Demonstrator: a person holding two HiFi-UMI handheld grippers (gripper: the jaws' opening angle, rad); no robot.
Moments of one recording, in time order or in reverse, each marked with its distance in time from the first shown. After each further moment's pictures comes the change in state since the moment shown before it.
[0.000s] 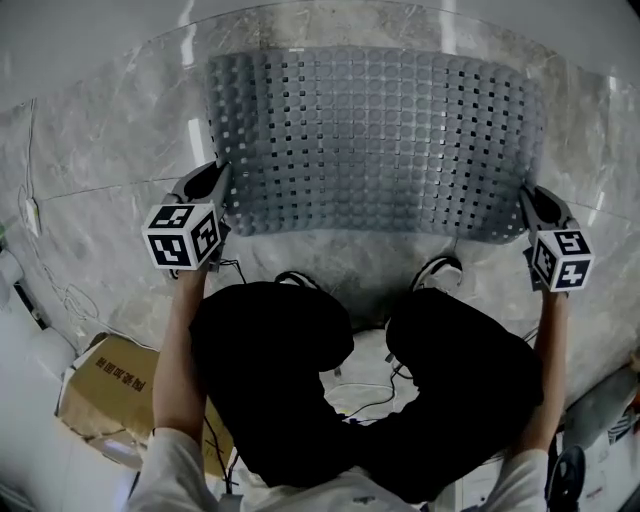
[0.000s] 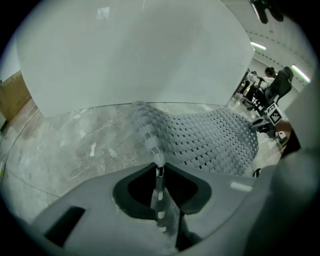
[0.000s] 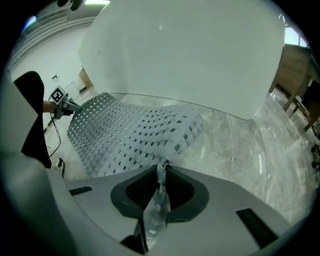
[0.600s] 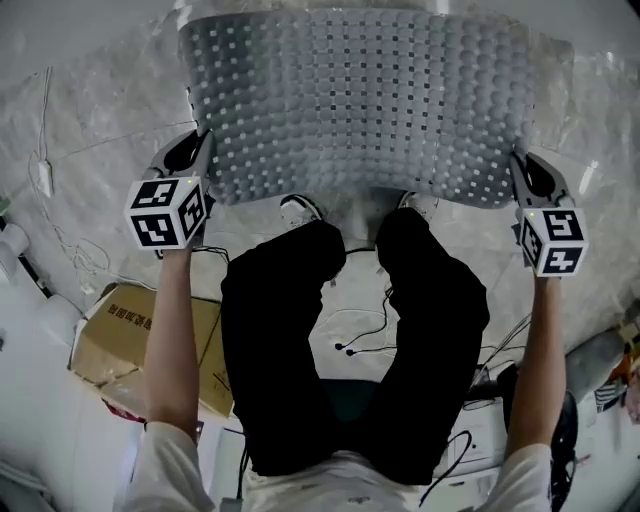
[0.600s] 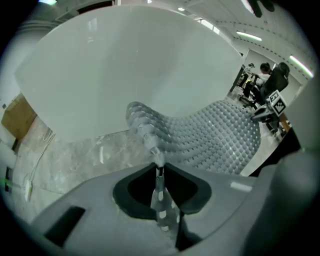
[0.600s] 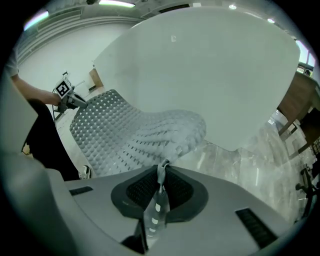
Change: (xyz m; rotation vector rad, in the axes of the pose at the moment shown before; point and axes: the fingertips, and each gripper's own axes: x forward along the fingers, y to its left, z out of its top) left arm -0.170 -0.046 0.079 0.062 0.038 0.047; right arm -0.173 0.041 0.091 -0.103 -0.002 0.006
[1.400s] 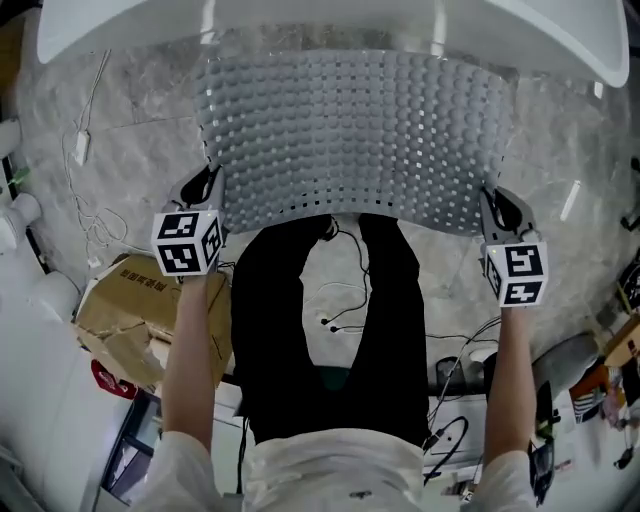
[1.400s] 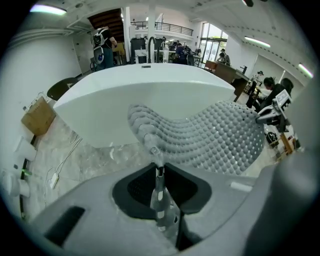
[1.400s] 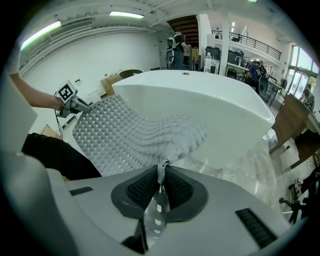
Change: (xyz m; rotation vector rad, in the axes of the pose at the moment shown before) left arm -0.267 -0.047 0.081 -0.081 -0.007 0.085; right arm -0.255 0.042 0.125 -0.050 -0.054 0.042
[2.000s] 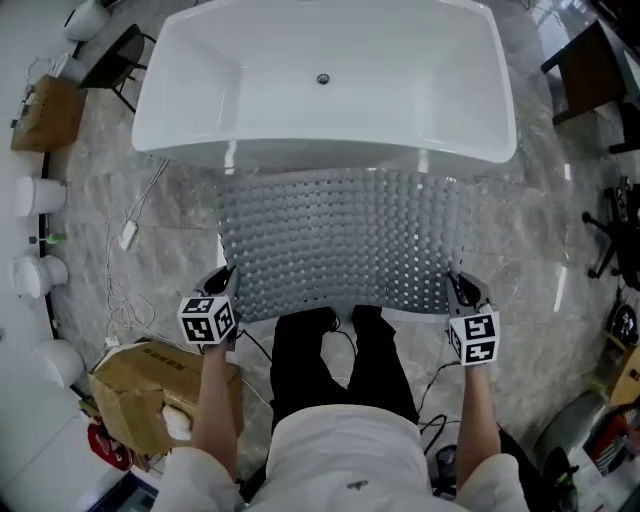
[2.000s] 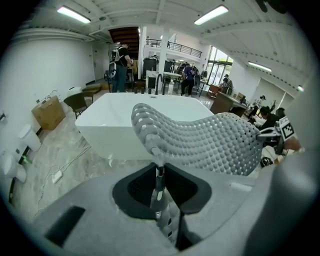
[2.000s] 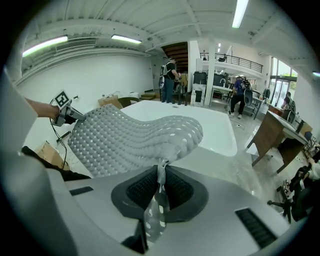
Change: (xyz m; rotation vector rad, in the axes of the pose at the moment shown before) left arm -0.215 -0.025 0.072 -0.147 -0.174 -0.011; right arm -0.213 0.007 0.075 0.038 -0.206 -0.090
